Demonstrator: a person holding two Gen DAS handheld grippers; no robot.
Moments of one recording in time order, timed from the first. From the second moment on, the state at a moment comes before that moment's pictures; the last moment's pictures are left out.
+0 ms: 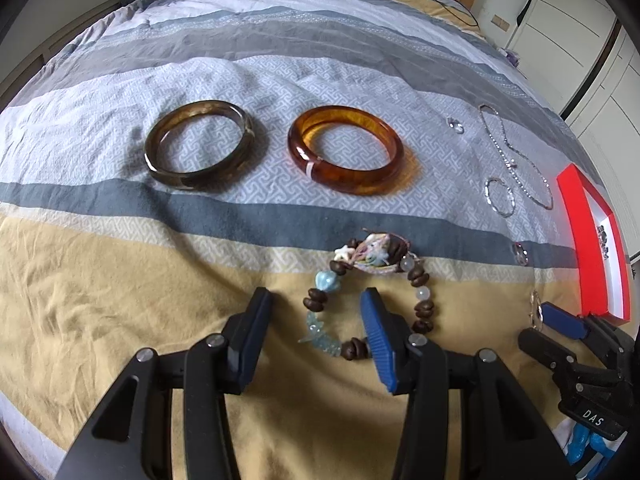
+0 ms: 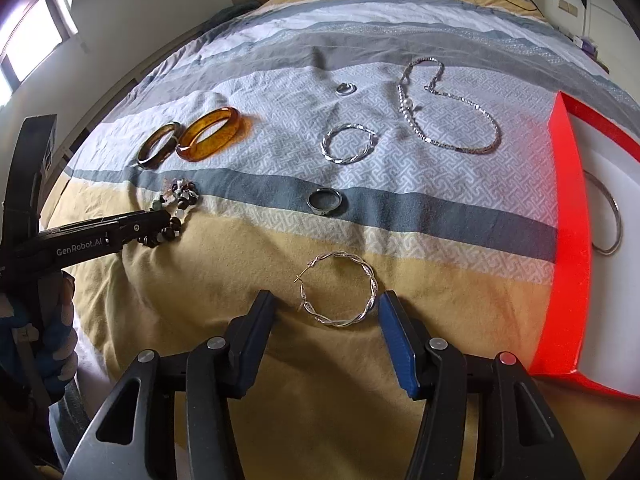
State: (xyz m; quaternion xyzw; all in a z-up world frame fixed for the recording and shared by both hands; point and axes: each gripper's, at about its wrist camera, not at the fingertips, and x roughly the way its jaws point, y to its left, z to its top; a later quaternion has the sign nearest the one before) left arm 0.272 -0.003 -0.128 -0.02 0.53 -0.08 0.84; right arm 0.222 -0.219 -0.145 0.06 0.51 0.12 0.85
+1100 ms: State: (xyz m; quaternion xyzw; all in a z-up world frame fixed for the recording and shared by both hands) left arm 0.210 -0.020 -0.018 -0.01 0.45 -0.11 0.89; right arm 0.148 -0.244 -0.043 0.09 0.42 0.11 0.90
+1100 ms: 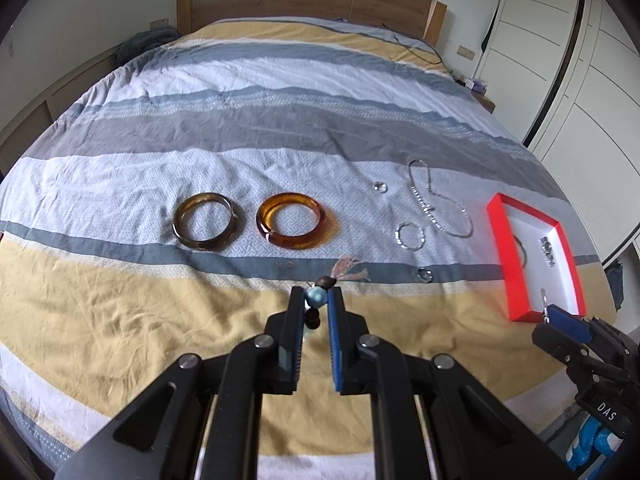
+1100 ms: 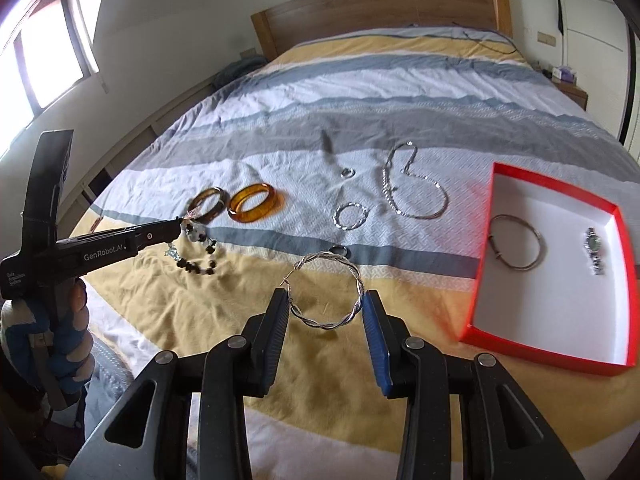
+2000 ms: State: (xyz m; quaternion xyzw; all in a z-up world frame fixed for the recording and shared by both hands) left arm 0.149 -0.173 0.061 0.04 0.39 -0.24 0.89; right arm 0.042 -0.341 0.009 0.12 0.36 0.03 0.93
